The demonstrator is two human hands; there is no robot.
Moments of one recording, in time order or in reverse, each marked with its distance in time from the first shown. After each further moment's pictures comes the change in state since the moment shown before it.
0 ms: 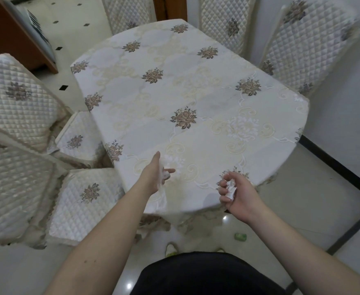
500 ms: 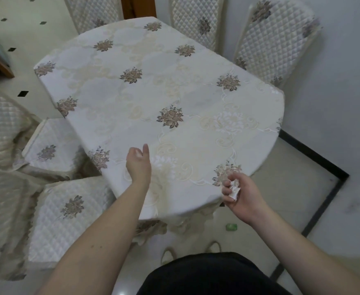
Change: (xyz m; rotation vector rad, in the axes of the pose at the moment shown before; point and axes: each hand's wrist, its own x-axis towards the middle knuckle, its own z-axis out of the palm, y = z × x) left_hand 0.036 0.009 -0.020 0.305 0.535 0.671; right_hand -0.009 0.023 -0.001 0.071 0.053 -0.158
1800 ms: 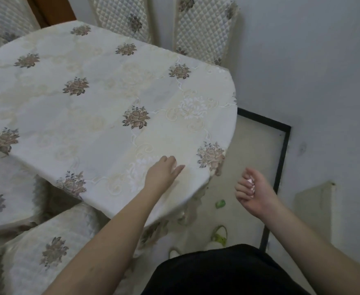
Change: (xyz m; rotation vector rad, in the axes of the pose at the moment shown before) left_hand -0.043 -0.006 0.024 0.688 -0.871 0.876; right_hand -0.058 0.052 -0.036 0.397 0.048 -0.242
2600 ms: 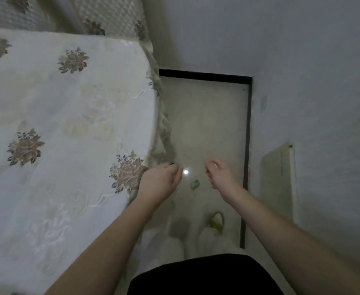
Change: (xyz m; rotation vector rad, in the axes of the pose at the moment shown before) left_hand 0.093 0.210 0.127 0.175 0.035 0.477; right_hand 0.076 -0.129 -0.148 -0.830 0.461 -0.262
